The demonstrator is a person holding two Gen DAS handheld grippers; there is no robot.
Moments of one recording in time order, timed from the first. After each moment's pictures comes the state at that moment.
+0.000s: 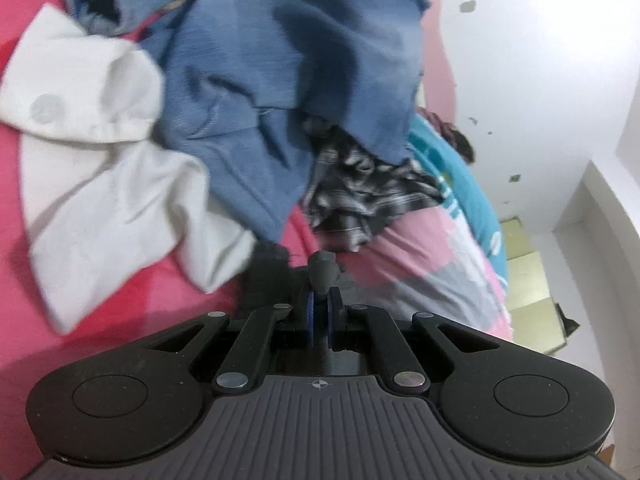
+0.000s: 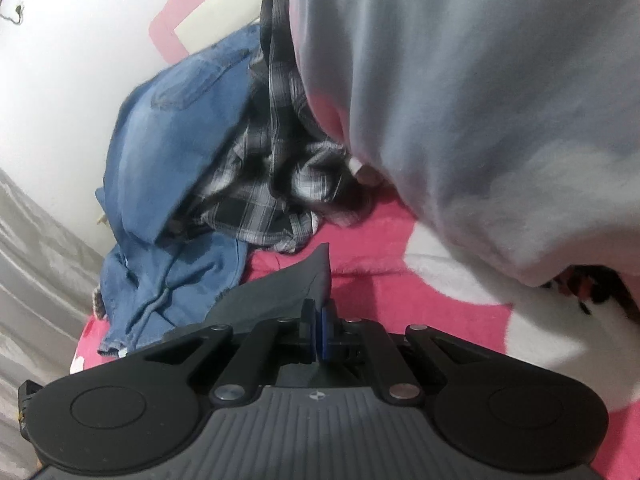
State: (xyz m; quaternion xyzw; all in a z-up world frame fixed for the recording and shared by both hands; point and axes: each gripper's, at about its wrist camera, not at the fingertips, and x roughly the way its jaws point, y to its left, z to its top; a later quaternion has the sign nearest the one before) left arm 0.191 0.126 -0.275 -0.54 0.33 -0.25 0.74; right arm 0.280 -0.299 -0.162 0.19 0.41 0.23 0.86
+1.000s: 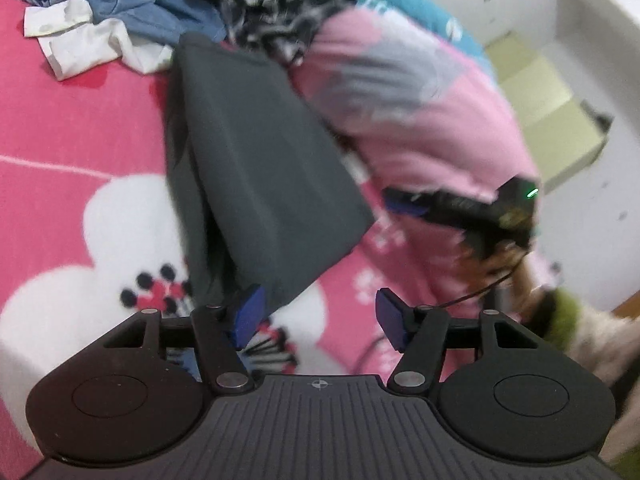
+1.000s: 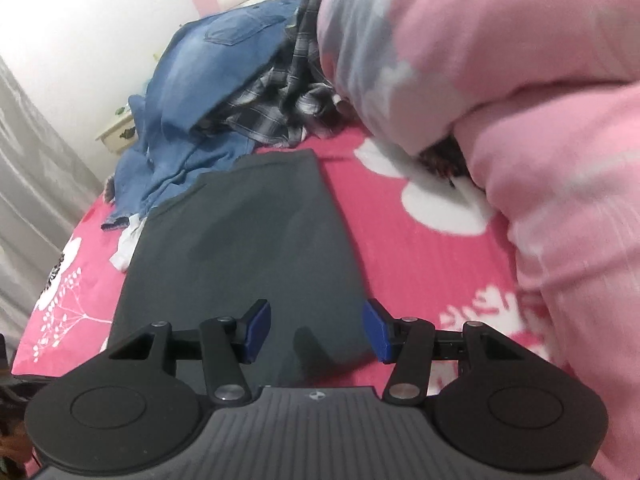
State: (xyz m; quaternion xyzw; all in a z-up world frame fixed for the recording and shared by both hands) left arm 0.001 0.036 -0.202 -0.28 0.42 -0.32 0.81; right arm 0.127 -0.367 -0.117 0.08 0.44 0.24 0.86
